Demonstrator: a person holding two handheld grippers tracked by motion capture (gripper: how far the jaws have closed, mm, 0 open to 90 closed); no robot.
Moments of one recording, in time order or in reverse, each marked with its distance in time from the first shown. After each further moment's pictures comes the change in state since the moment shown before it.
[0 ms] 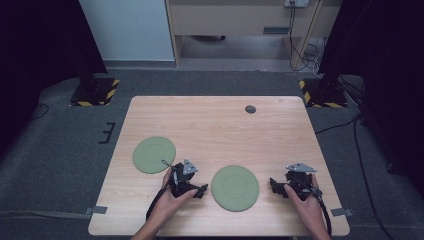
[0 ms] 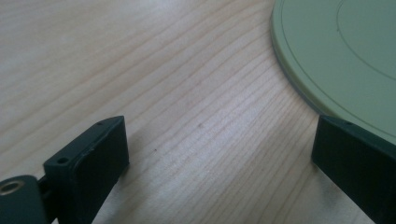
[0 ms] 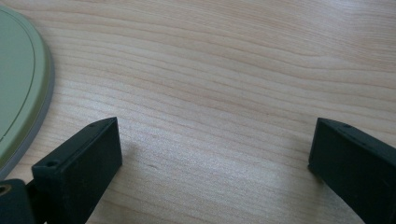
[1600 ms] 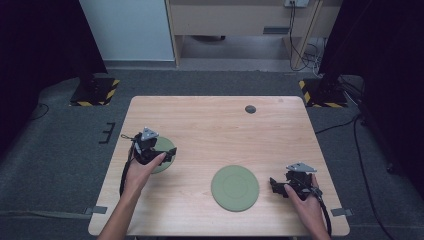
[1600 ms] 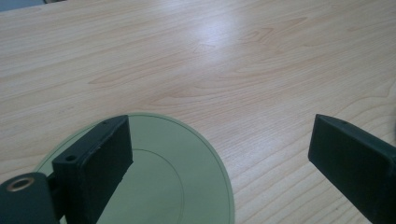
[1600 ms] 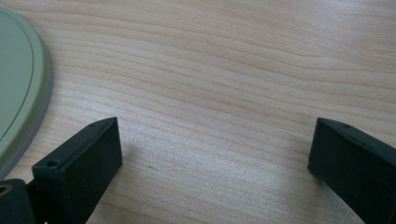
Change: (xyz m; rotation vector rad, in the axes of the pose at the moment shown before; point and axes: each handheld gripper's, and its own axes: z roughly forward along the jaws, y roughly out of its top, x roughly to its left) left arm 0.117 0.031 -0.063 -0.139 0.125 -0.190; right arm -0.001 0.000 0.000 -0.001 0.000 -0.003
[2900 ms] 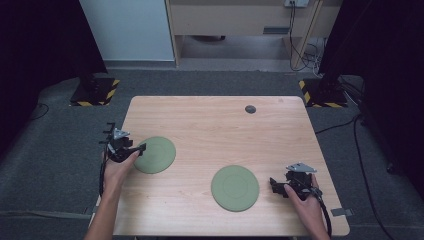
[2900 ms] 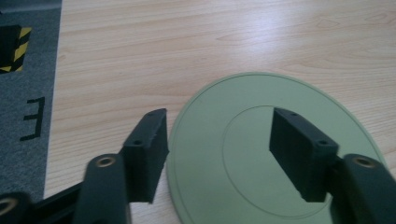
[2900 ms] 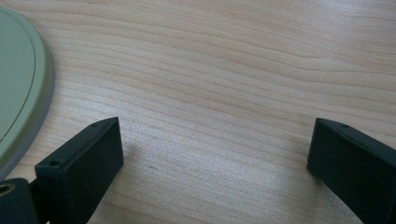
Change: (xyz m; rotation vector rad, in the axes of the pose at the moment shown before) left arm 0.083 -0.033 -0.015 0.033 0.173 -0.131; right arm 0.000 0.000 0.000 -0.003 0.001 -0.002
